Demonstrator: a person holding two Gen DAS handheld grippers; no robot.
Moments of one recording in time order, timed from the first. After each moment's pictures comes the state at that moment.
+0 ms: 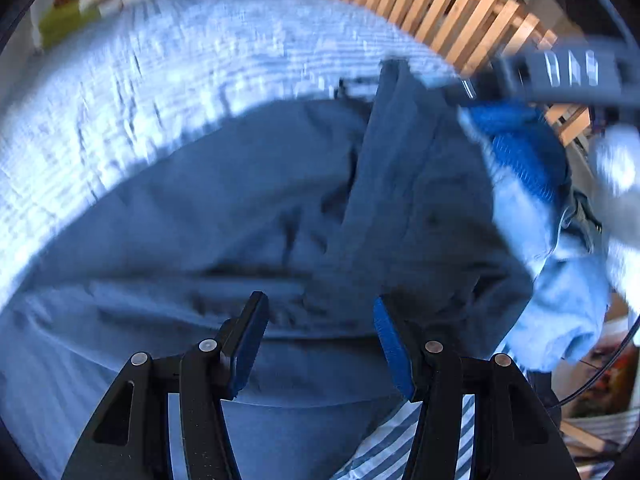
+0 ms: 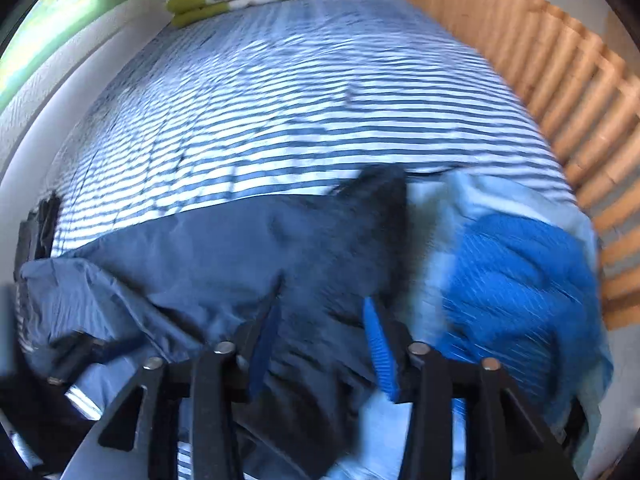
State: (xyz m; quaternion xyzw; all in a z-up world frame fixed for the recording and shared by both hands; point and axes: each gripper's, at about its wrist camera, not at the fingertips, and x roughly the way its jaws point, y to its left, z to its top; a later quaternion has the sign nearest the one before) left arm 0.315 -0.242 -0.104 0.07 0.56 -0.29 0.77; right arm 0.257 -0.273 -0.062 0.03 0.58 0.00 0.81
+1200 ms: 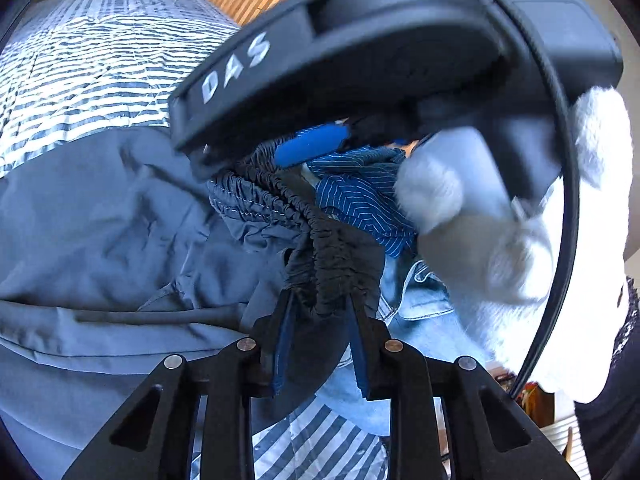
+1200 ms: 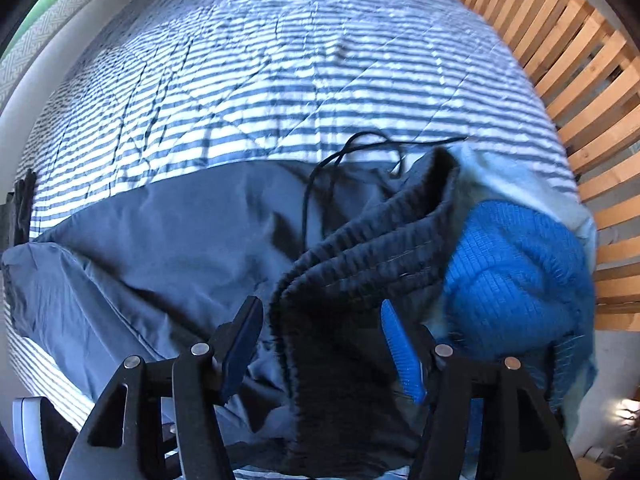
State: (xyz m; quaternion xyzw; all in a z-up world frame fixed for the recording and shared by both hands) left arm 0.273 -0.322 -0.091 -0.10 0.50 -0.45 0.73; right arm 0.267 -0.295 -0.078 0.02 0.66 0.00 0.75
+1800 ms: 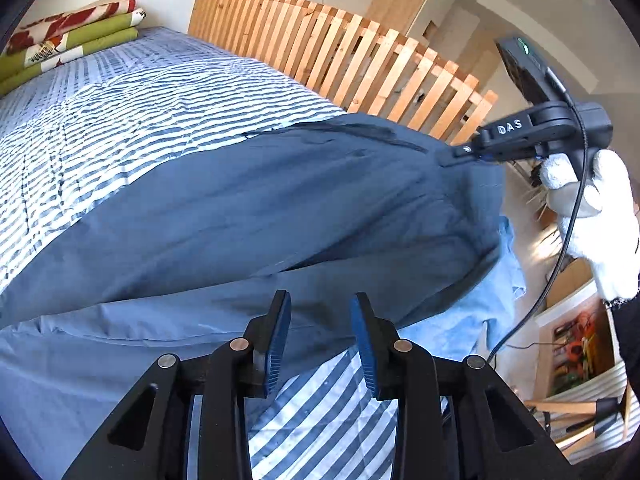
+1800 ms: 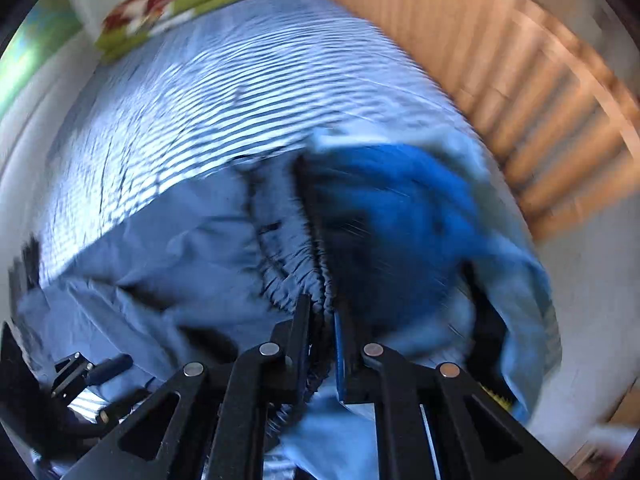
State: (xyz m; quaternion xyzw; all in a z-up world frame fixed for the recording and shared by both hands) left arm 0.239 -0.256 -0.058 0.03 0.46 -0.43 0.78; right arm 0.141 -0.435 -0.009 0.16 0.59 -0.11 0.78
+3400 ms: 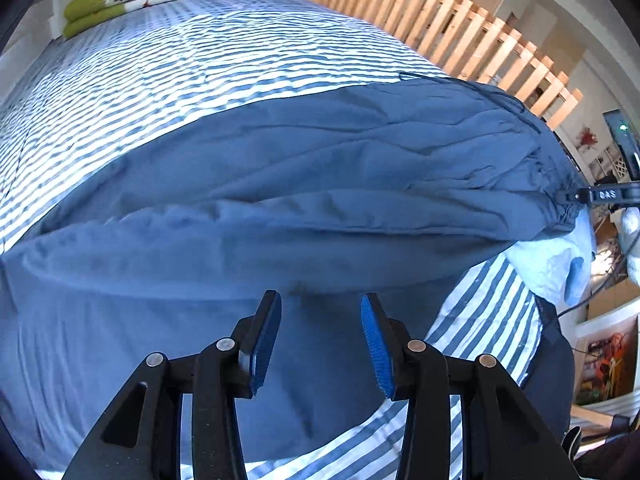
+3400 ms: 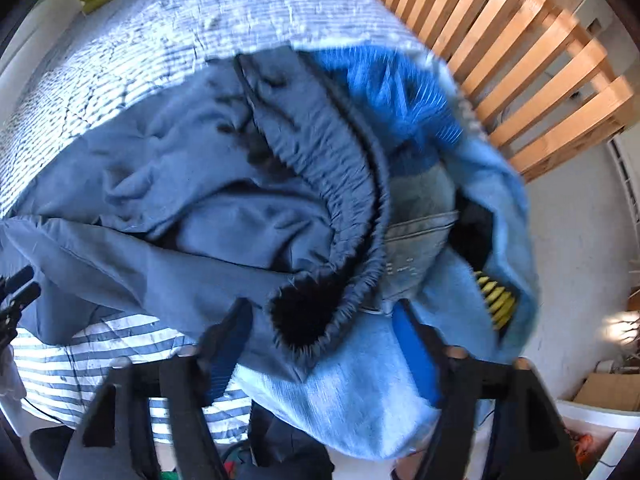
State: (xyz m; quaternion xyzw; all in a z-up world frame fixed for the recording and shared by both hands) left arm 0.255 -0.110 -0.103 0.04 0.53 -0.30 0.79; right arm 0.099 -0.386 -0.069 0.07 0.65 -0.15 0.74
